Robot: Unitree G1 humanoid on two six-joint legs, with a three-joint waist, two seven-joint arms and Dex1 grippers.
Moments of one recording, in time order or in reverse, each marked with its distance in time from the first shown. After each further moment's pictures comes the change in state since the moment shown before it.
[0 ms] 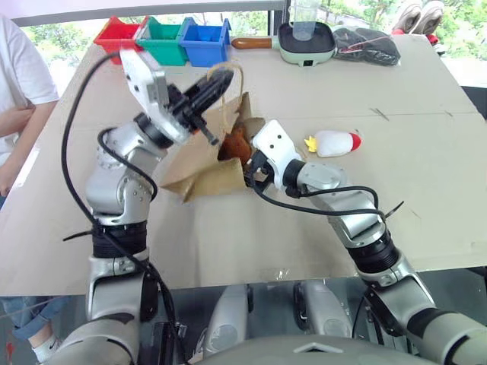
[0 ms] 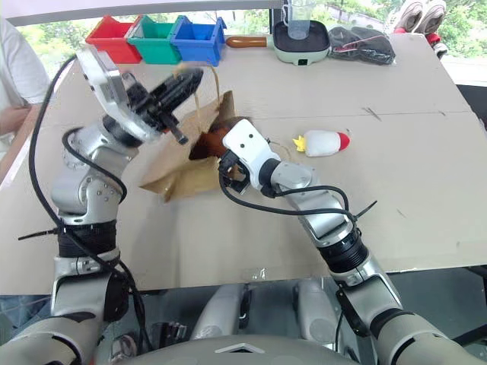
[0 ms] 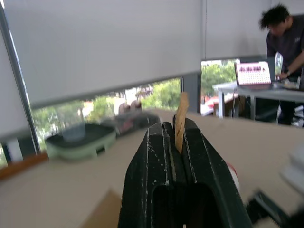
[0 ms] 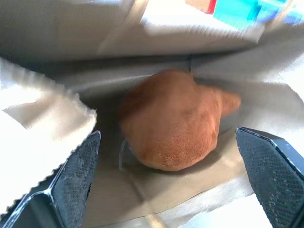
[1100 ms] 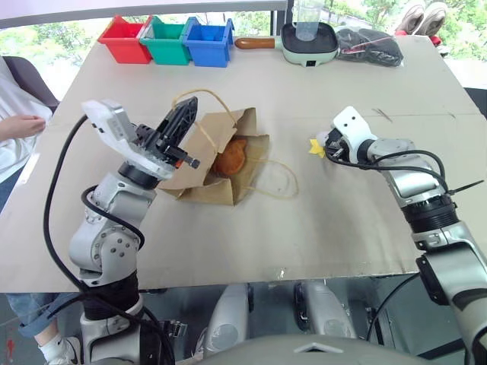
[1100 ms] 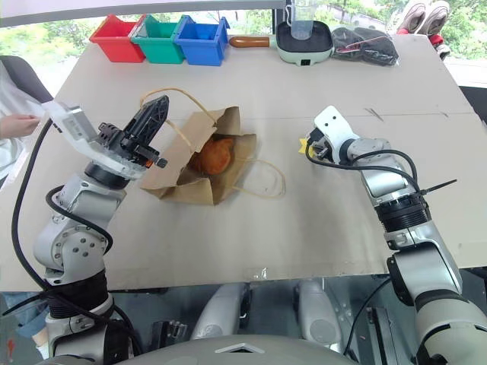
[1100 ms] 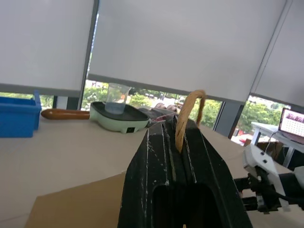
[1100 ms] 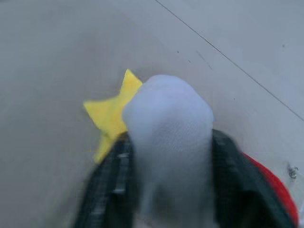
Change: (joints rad) left arm 0.221 -0.106 0.167 -0.321 -0.255 0.158 0.338; right arm -0.141 -0.394 -0.158 0.390 -0.079 -0.027 0.108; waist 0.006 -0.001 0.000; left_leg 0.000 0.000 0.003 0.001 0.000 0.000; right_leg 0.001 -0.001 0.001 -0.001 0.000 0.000
